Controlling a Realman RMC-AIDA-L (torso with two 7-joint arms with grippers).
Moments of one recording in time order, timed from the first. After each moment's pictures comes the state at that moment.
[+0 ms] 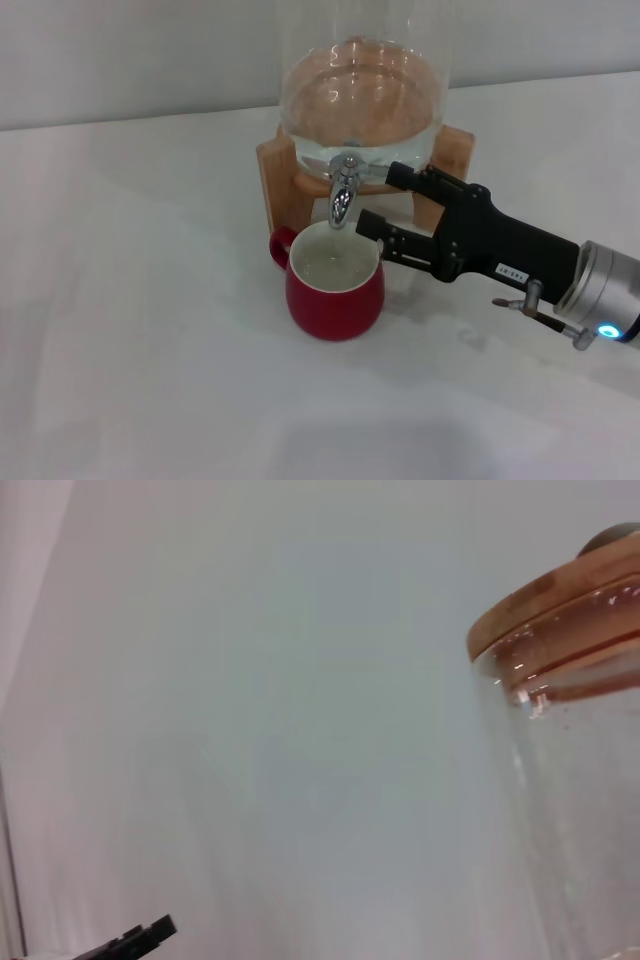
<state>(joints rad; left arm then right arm) -0.30 -2.08 -1.82 -0.10 -0.08 -1.46 2.83 0.40 2.00 -1.77 -0.31 -0.44 -1.46 0.79</state>
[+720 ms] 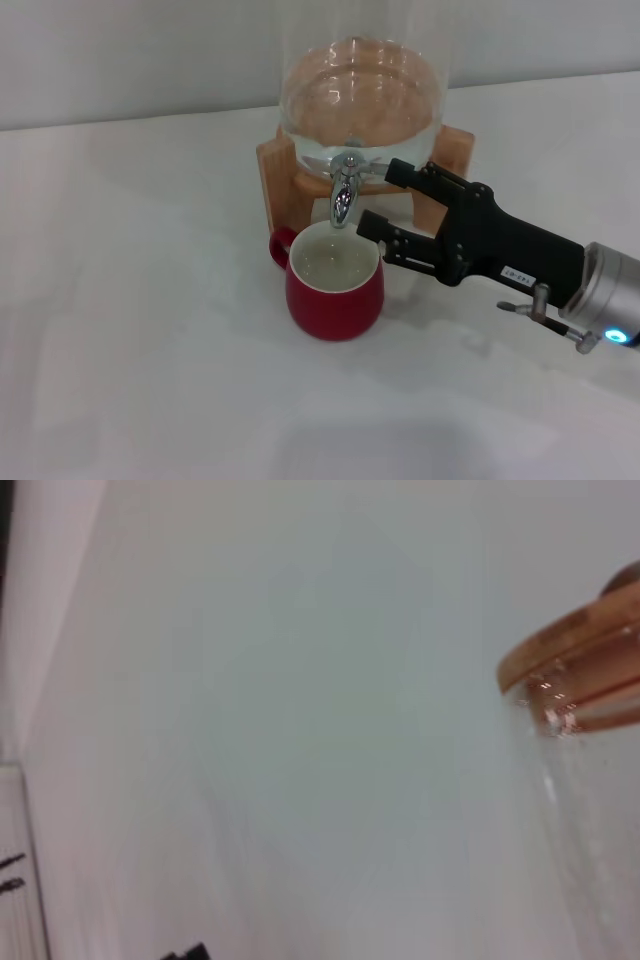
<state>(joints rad) -0.30 -2.08 -1.82 -0.11 -0.08 -1.44 2.83 0.40 2.00 -1.77 -0.30 -0.45 -1.53 0.79</state>
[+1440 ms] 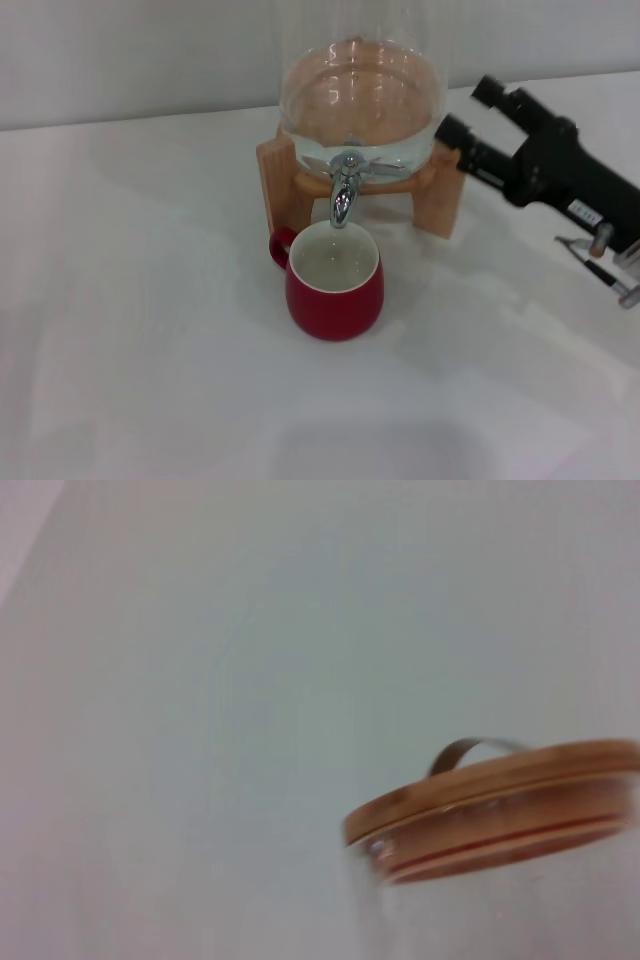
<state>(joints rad) -0.29 -2.08 -1.82 -0.11 -0.08 -1.45 2.83 0.36 2.00 -1.54 -0.30 -0.44 -1.57 0.78</state>
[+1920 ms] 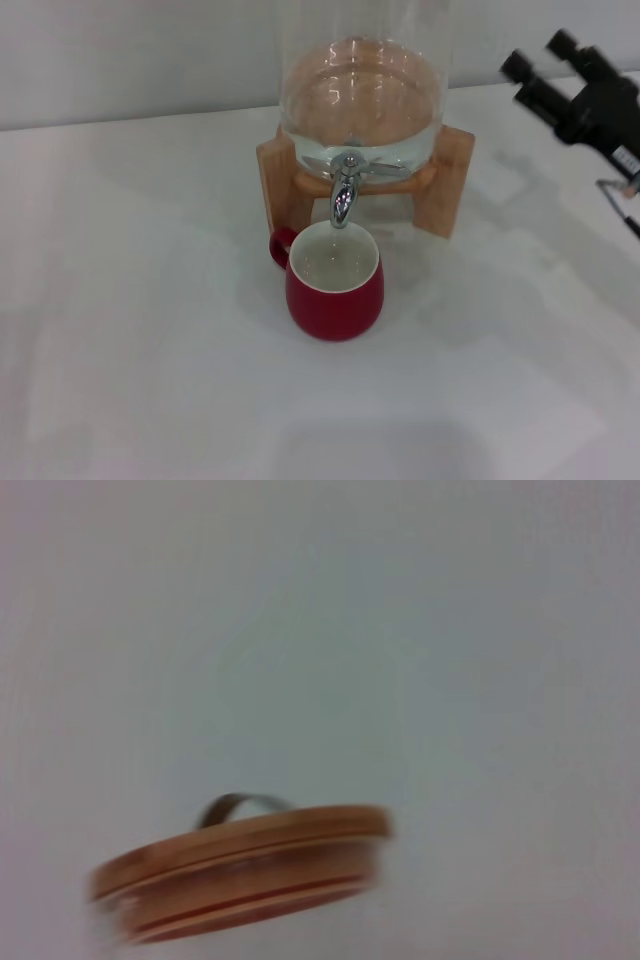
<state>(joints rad) -0.29 -2.08 -1.82 -0.10 -0.08 -1.44 2.83 0.37 2.01 -1.33 -0.30 -0.44 -1.45 0.77</state>
